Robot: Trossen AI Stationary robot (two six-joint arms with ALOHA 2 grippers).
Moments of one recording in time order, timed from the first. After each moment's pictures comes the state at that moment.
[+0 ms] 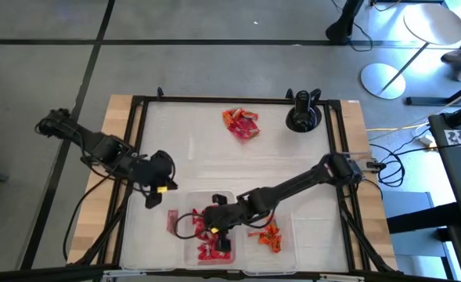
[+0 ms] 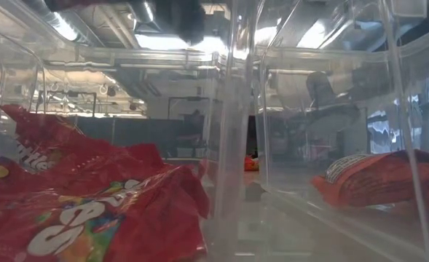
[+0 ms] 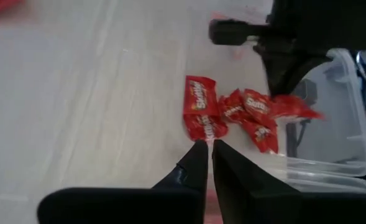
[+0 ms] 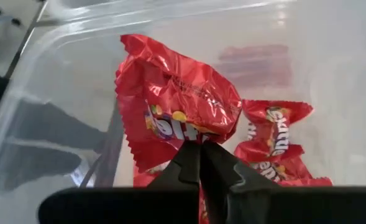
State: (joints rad) left arm -0.47 1.03 1.09 -0.89 -0.21 -0.64; right arm 0.40 2.17 1.84 -0.39 0.00 0.37
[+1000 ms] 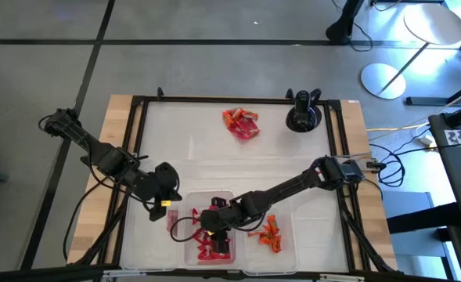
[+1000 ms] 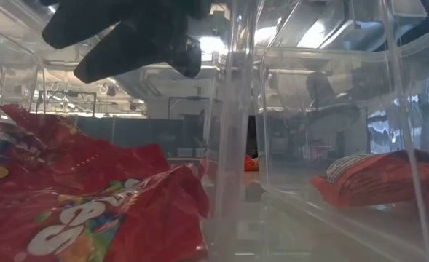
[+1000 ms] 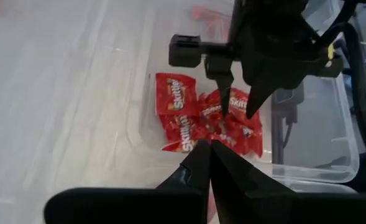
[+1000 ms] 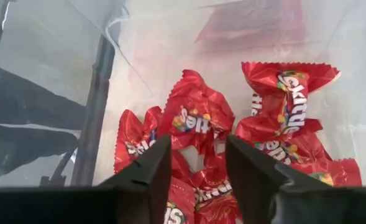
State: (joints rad) left arm -0.58 1.13 1.09 -0.80 -0.26 -0.72; right arm 0.40 2.28 1.93 -0.50 -0.03 0.39
